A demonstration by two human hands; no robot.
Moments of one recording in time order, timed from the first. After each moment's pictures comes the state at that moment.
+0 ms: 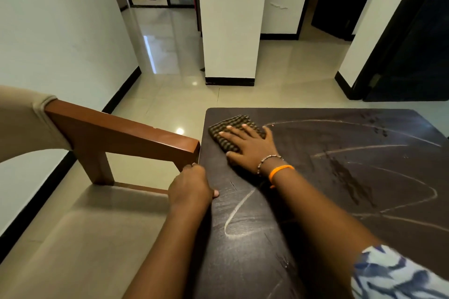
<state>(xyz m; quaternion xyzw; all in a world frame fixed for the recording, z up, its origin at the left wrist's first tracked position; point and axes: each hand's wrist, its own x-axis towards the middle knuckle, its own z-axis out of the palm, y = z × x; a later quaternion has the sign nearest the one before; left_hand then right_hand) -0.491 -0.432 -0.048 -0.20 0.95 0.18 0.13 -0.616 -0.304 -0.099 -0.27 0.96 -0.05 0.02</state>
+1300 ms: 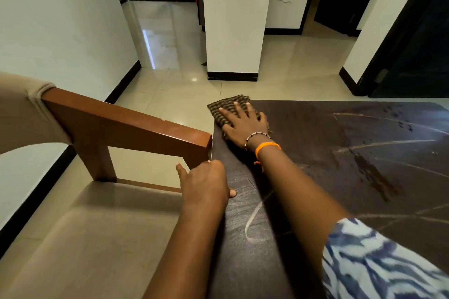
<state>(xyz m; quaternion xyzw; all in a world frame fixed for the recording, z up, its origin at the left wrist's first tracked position) -0.498 -0.440 -0.059 -0.13 0.98 0.10 0.13 -0.653 -0.369 -0.103 -0.19 0.98 -0.08 0.05</state>
